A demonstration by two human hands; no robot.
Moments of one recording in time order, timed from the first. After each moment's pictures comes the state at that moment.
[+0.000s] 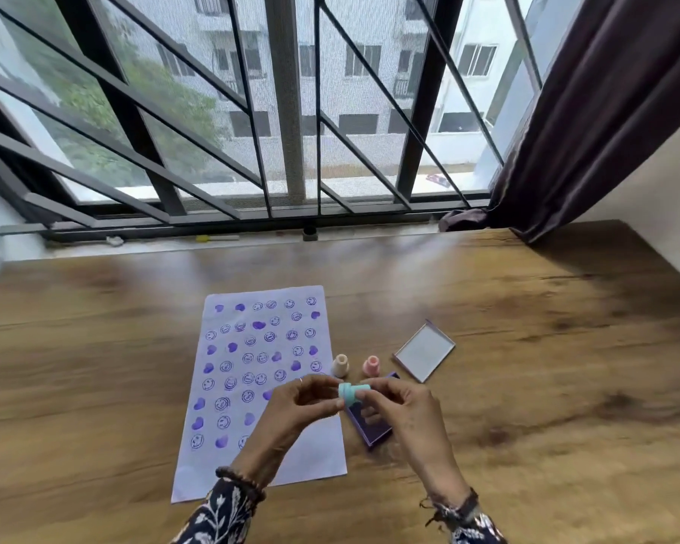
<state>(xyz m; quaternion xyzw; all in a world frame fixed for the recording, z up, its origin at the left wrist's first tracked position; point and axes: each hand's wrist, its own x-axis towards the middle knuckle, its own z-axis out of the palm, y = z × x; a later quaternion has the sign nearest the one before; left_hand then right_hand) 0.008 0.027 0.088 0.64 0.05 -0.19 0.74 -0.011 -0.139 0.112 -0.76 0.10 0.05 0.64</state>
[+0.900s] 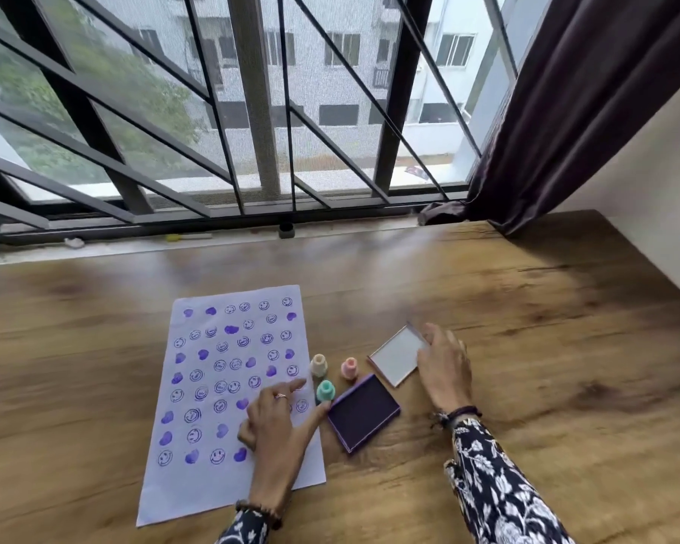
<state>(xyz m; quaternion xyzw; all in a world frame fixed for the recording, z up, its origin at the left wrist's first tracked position) 0.000 -0.004 0.036 0.90 0.12 0.02 0.42 0.061 -0.220 0.071 -0.95 0.20 -0.02 0.24</state>
